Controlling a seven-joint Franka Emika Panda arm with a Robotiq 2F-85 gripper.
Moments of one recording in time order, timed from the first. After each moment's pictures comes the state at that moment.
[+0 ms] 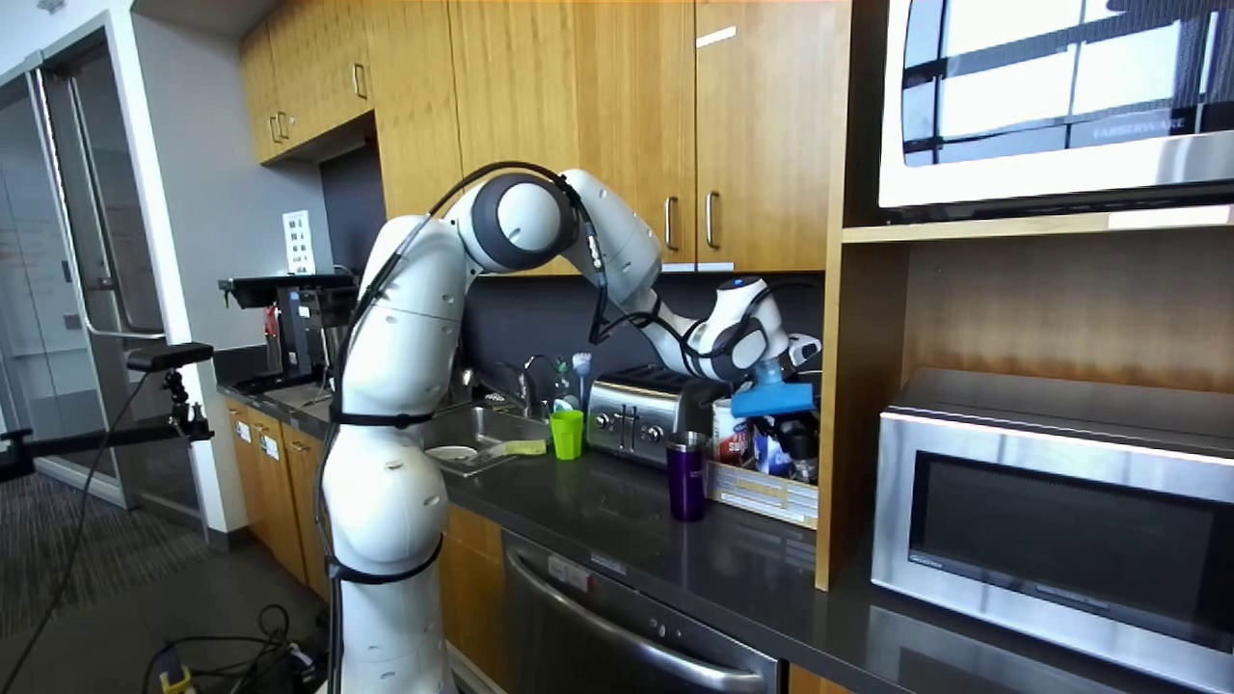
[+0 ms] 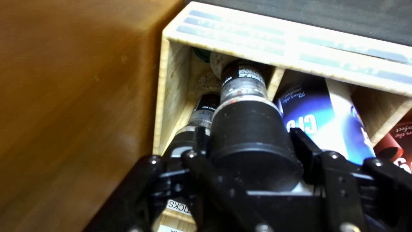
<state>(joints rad) -0.25 0.27 -0.09 -2.00 -0.04 2.75 -0.50</state>
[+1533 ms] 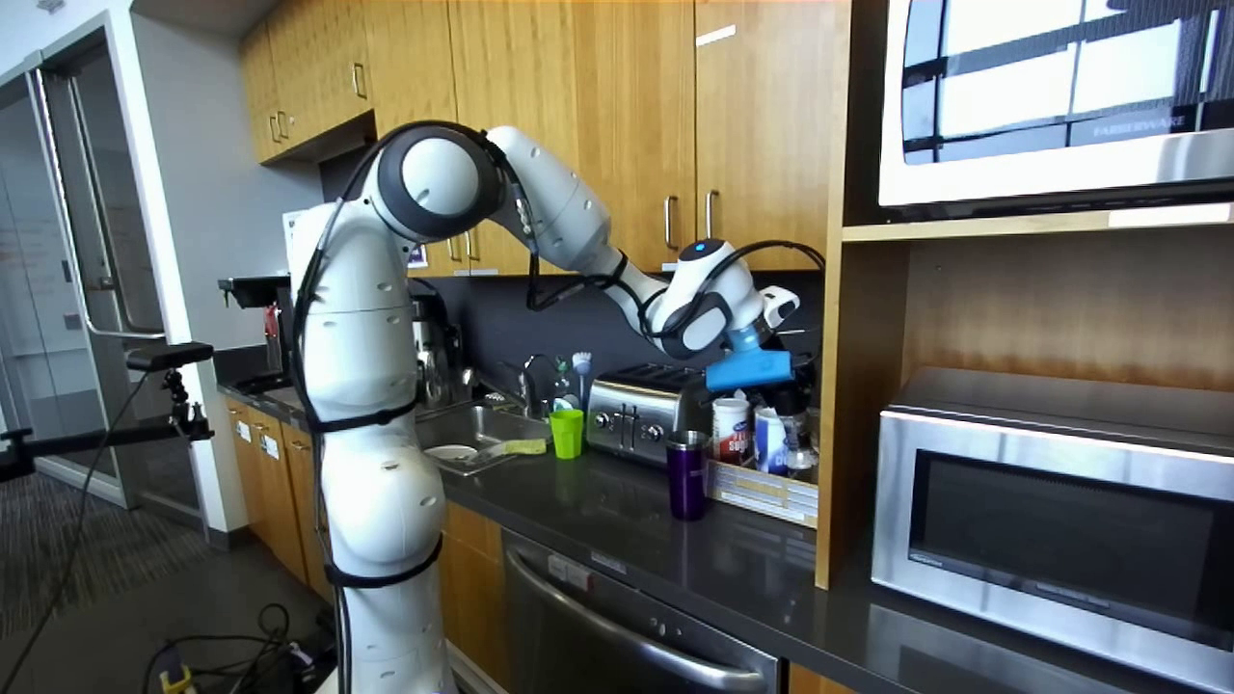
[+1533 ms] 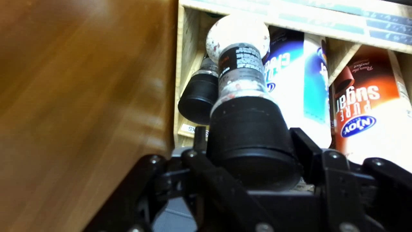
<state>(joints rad) -0.28 -0.03 -0.07 -2.26 0.23 2.92 -0.72</state>
